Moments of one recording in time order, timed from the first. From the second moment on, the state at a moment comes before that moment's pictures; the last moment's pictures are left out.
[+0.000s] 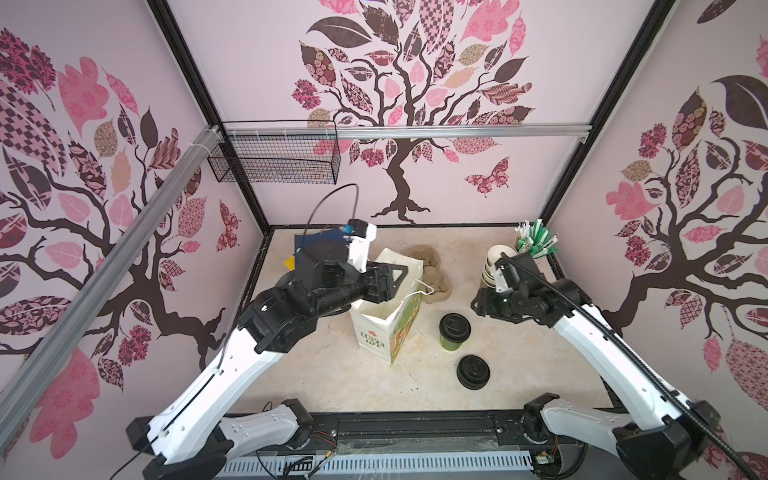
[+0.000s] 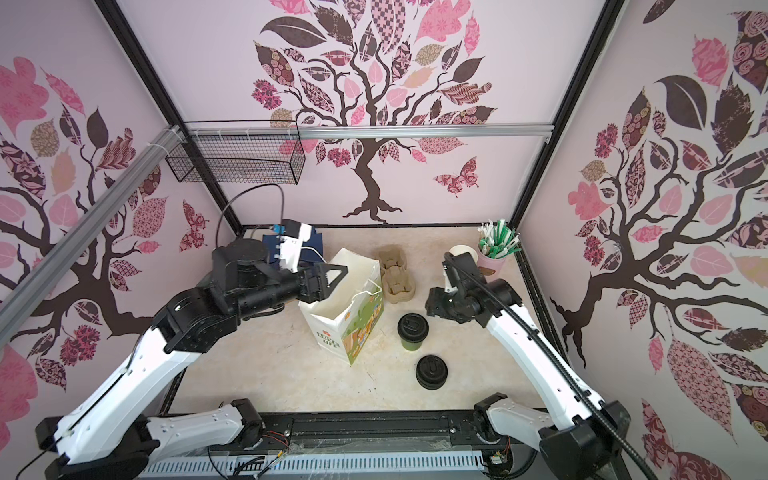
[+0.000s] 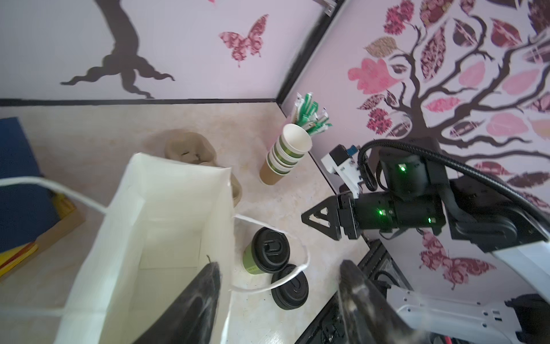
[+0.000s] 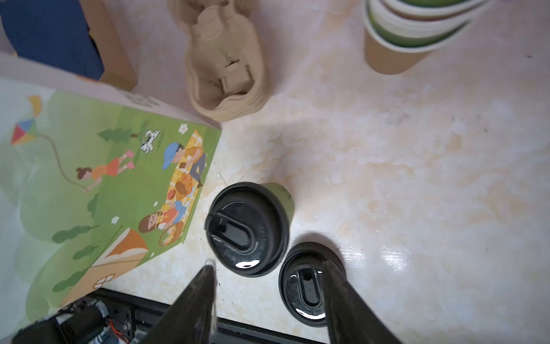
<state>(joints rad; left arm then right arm) -0.88 1.20 1.58 -0.76 0.02 -0.47 0.33 1.10 1.13 -1.05 -0.12 0.57</state>
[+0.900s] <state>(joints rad) -1.01 1.91 1.89 -0.97 -0.06 -0.28 0.04 0.96 0.79 -0.93 -0.56 0.61</state>
